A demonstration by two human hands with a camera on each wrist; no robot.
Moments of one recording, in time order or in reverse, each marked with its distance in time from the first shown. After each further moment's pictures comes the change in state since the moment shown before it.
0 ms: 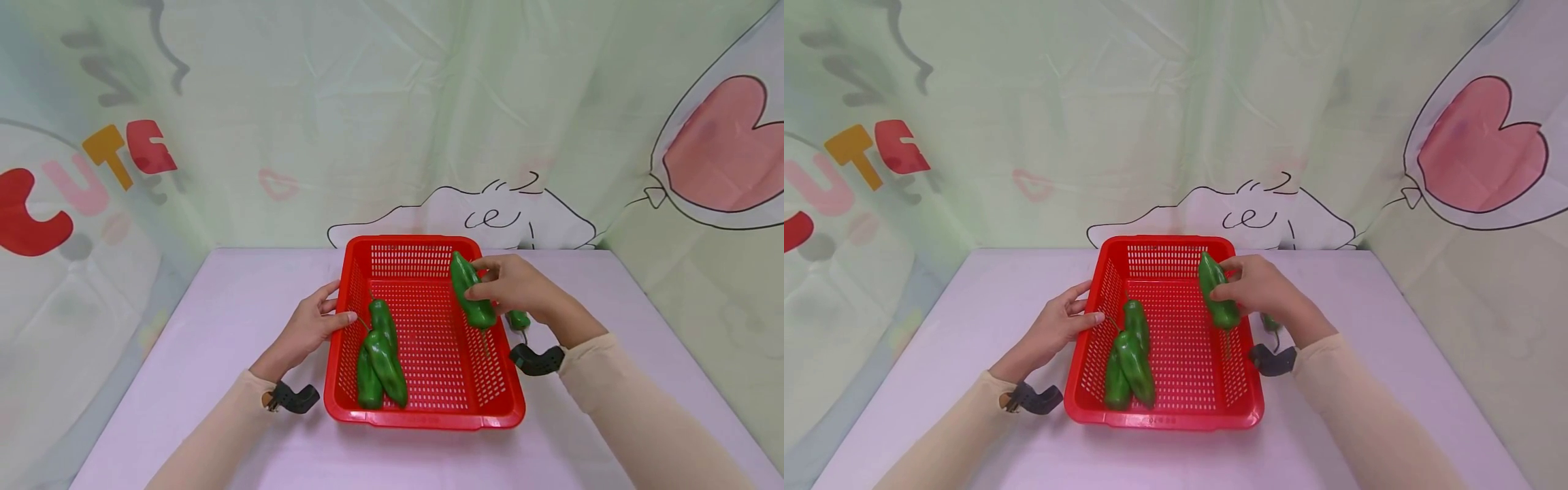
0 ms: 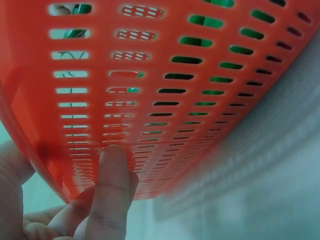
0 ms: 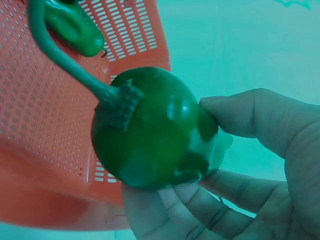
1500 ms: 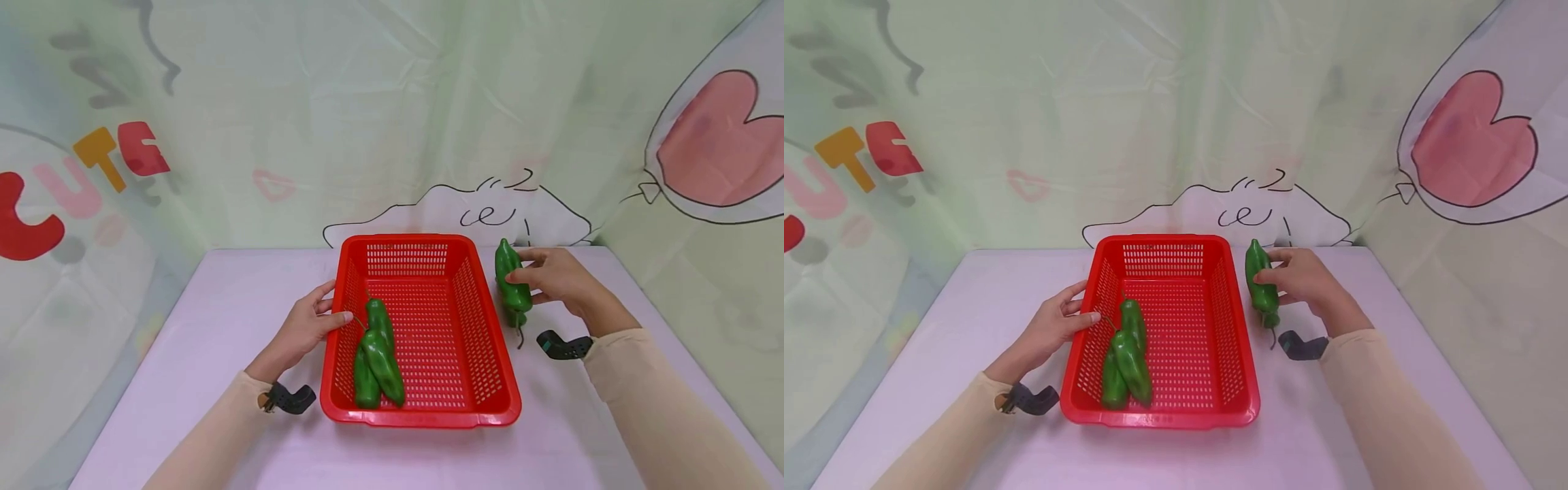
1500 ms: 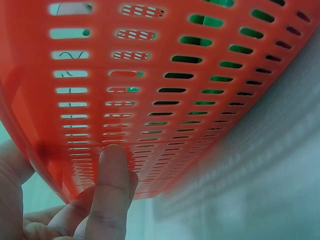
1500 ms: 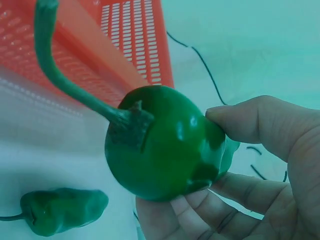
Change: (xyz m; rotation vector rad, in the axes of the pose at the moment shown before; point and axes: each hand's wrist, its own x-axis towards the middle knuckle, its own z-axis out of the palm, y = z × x) left_hand 0.000 0.000 -0.001 0.011 0.002 -0.012; right_hand 0.000 0.057 -0.048 0.010 0.160 0.055
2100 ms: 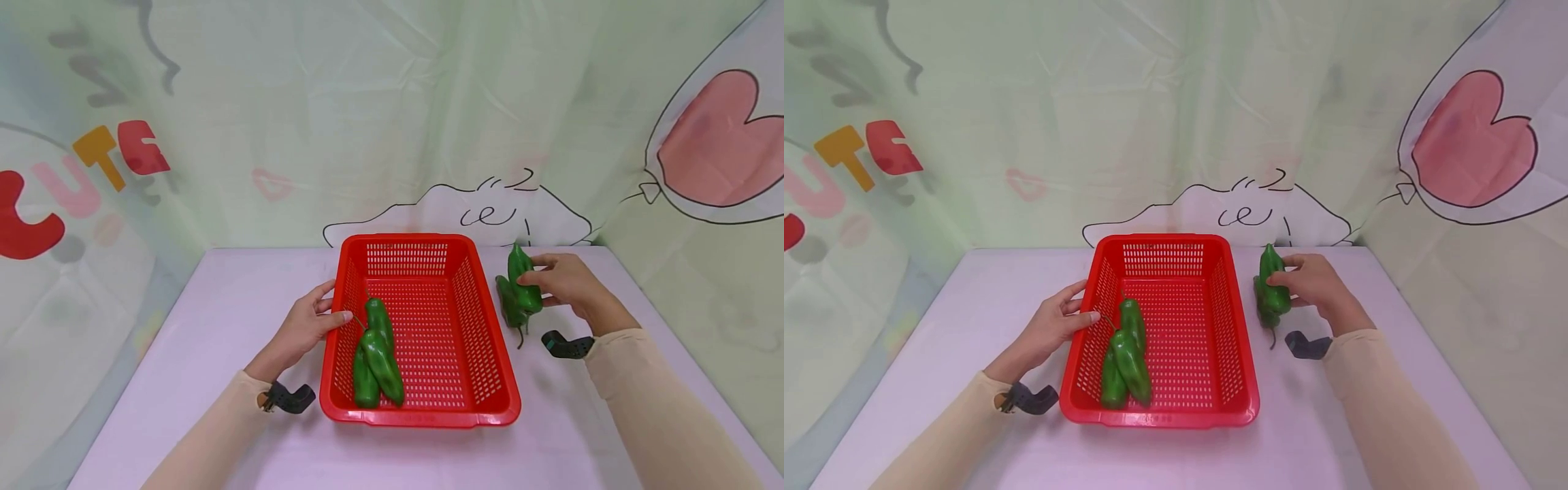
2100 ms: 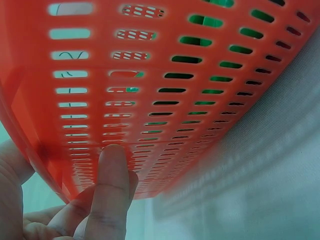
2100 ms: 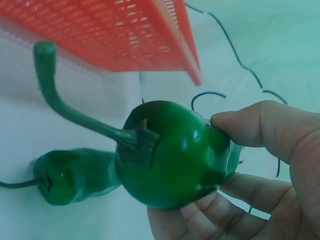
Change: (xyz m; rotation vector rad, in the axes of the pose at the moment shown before) left_hand 0.000 0.000 -0.001 -0.001 -0.002 -0.003; right_hand 0.009 0.028 -0.008 -0.027 0.034 0.077
